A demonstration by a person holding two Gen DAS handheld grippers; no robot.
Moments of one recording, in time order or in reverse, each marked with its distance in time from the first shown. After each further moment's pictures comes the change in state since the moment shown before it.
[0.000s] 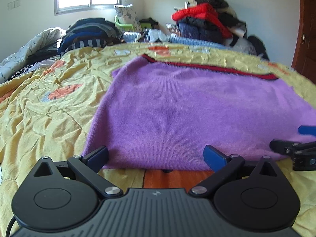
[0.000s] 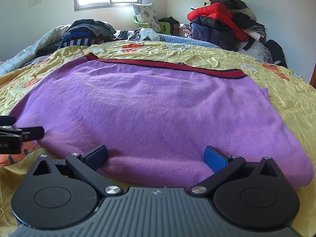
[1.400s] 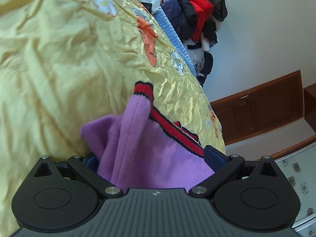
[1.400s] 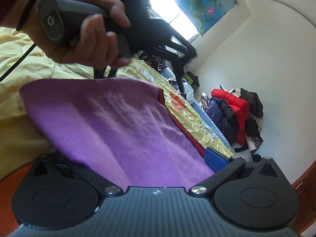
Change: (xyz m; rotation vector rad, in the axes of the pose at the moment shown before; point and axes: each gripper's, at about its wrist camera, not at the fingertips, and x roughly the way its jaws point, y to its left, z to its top) left arm 0.217 0.134 0.148 -0.602 0.386 -0.728; right arm 0.056 0.213 0.035 -0.708 -0.215 -0.232
